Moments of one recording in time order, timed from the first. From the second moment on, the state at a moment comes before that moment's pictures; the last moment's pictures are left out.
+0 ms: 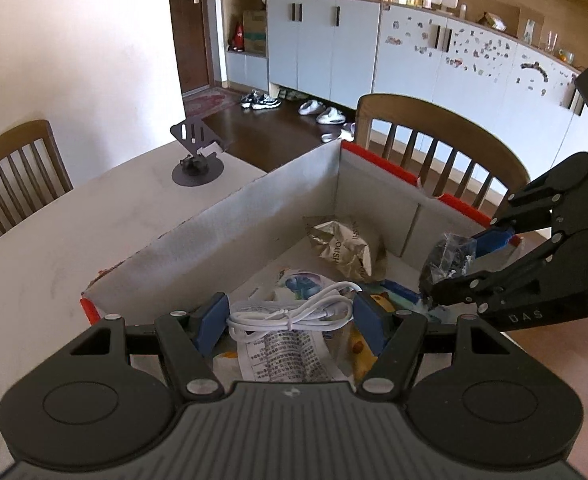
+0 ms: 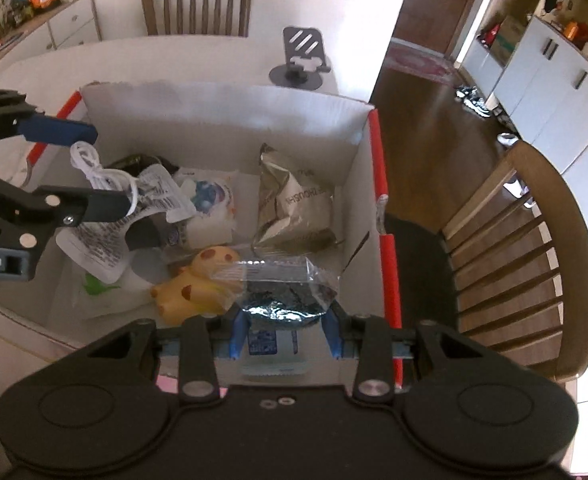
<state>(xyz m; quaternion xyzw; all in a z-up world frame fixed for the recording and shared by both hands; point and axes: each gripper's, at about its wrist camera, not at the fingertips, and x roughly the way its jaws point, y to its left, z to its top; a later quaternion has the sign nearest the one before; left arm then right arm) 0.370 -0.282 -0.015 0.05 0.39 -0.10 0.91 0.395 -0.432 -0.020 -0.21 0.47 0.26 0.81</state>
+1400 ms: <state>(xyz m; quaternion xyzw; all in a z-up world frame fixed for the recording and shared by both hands) 0.386 -0.272 -0.029 0.02 0.44 -0.10 0.89 0.385 -0.435 -0.014 -0.17 0.45 0.28 0.83</state>
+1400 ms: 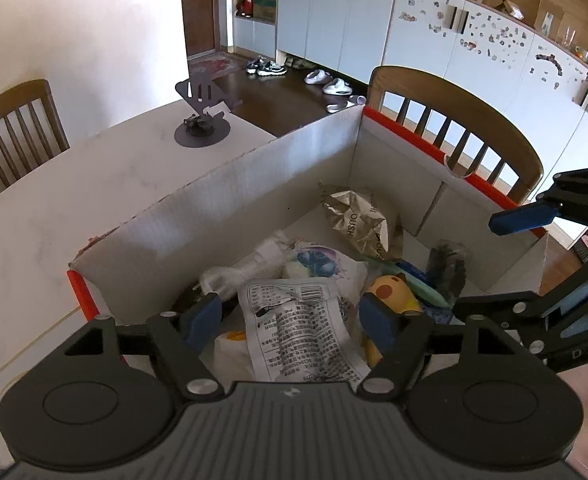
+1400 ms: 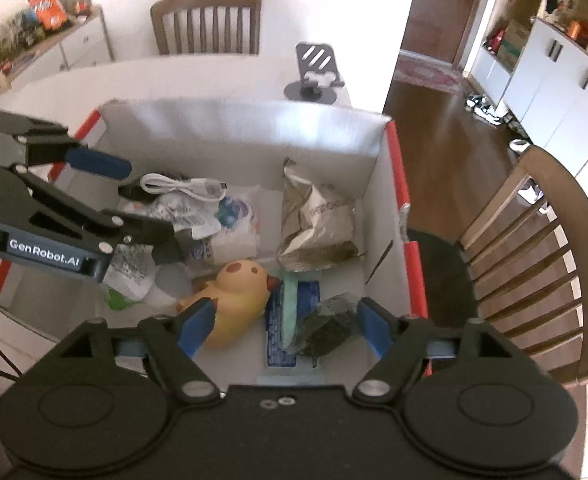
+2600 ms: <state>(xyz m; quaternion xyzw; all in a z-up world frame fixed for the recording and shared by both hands) 0.313 -0.262 0.019 0.00 0.41 -0.09 0.91 0.314 -0.456 0.044 -0.06 0.35 0.28 0.89</state>
